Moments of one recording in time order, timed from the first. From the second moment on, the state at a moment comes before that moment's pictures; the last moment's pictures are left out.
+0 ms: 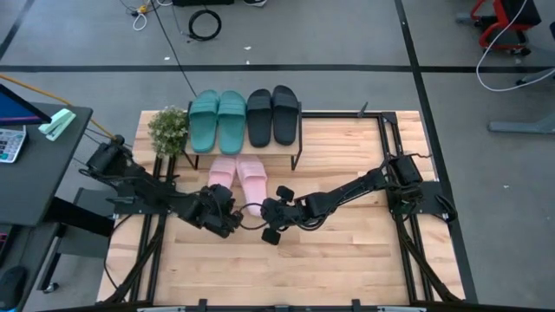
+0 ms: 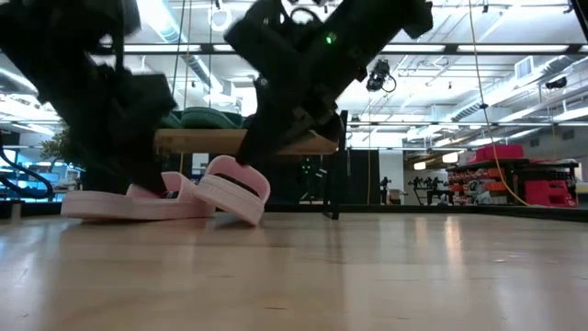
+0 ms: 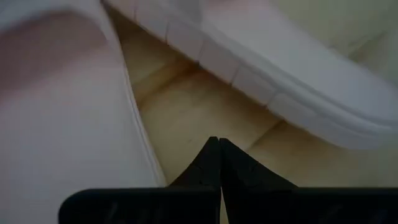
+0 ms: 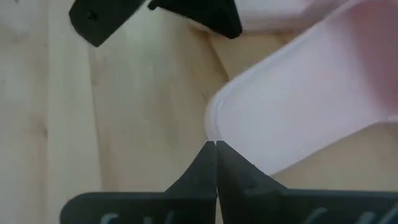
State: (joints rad) left arm -0.46 1.52 0.66 -0.39 -0.71 -1.28; right arm 0.25 2.03 1.37 -0.15 0.35 0.48
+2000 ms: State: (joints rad) left arm -0.02 1.68 0.69 -0.23 -0.72 -1.08; right arm 0.26 2.07 1.37 -0.06 0.30 0.39
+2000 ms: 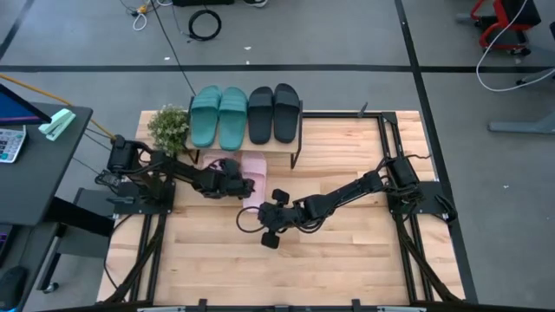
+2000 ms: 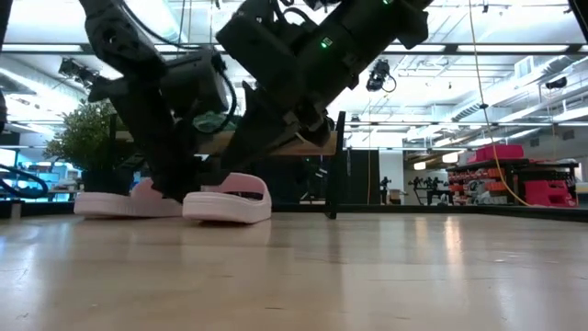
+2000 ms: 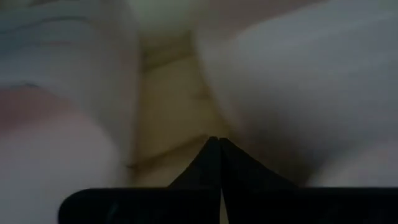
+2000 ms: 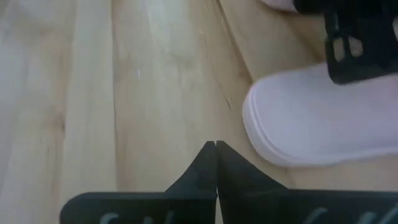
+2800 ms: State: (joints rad) left arm -0.34 1.68 1.23 -1.39 -0.86 -1.34; right arm 0.27 2.07 1.31 -0.24 0.35 0.70
